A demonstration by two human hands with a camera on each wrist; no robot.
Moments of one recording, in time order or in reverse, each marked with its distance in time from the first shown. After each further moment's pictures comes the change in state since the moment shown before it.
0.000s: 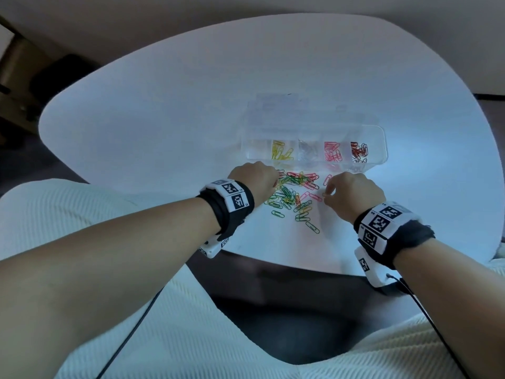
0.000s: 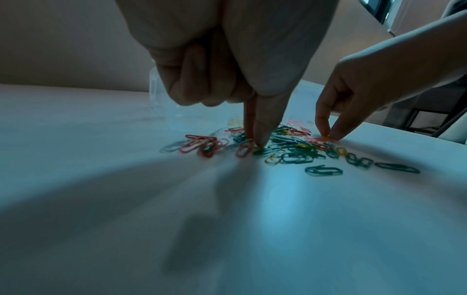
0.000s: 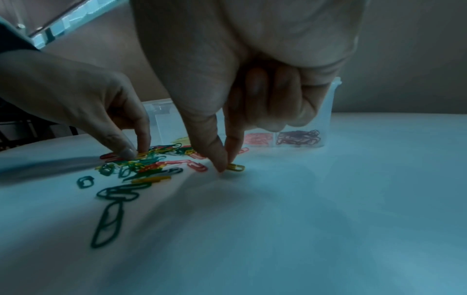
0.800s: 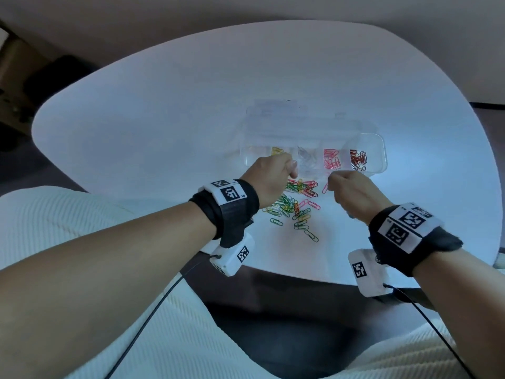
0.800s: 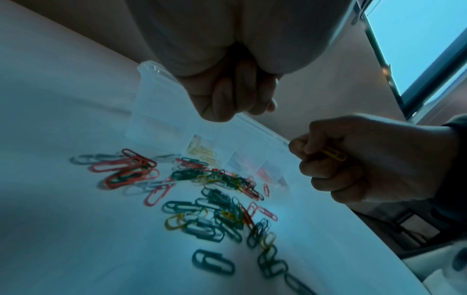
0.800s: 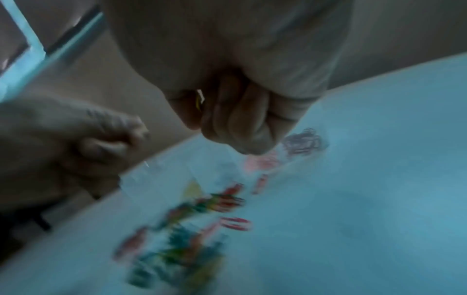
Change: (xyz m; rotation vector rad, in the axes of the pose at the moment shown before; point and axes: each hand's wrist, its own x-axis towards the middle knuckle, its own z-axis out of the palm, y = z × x) left_hand -0.007 0.016 -0.022 -0.718 0.186 0.098; right_hand -0.007 -0.010 -0.034 0.727 -0.145 0.028
